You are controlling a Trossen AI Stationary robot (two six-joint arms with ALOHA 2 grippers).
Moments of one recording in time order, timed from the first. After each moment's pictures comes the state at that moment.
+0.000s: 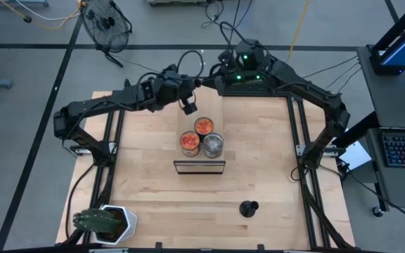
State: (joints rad) left arm 0.33 1.51 1.47 -0.41 -0.41 0.33; right arm -0.50 1.67 1.84 -0.53 -0.42 0.42
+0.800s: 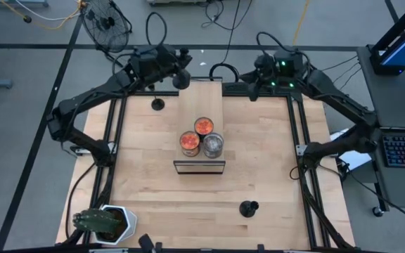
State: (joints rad) left arm 0.56 1.45 1.46 -0.13 -0.12 -0.05; right arm -0.63 1.28 1.45 -0.59 -0.19 0.04
